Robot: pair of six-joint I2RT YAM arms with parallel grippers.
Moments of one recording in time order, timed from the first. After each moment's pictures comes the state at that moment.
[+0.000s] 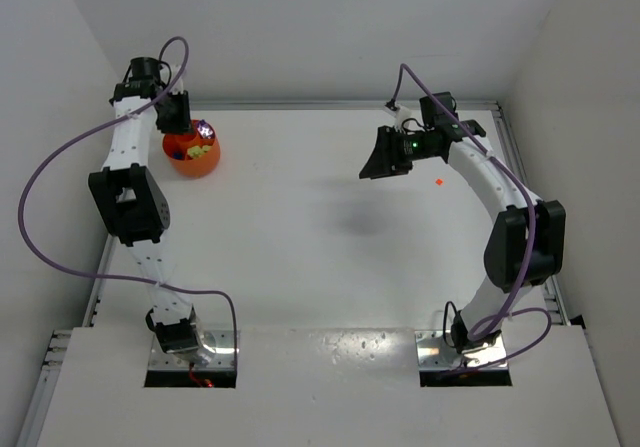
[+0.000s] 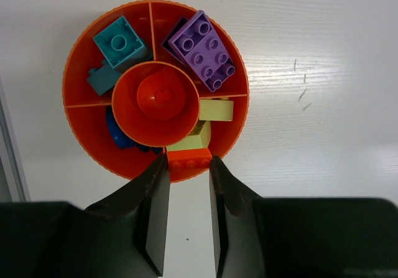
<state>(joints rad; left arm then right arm) 0.20 2.11 2.09 -0.90 0.19 0.09 0.19 1.72 1.43 -0.68 -0.82 0.12</state>
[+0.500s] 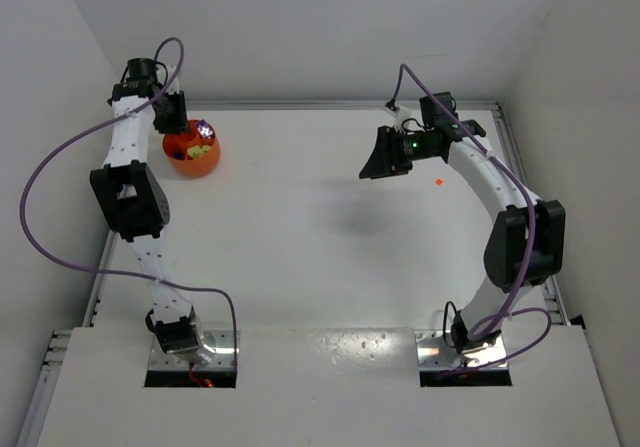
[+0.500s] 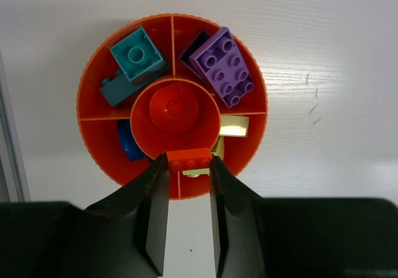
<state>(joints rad) 0.22 2.17 2.15 -0.90 0.19 0.07 0.19 1.72 1.43 -0.68 -0.82 0.12</state>
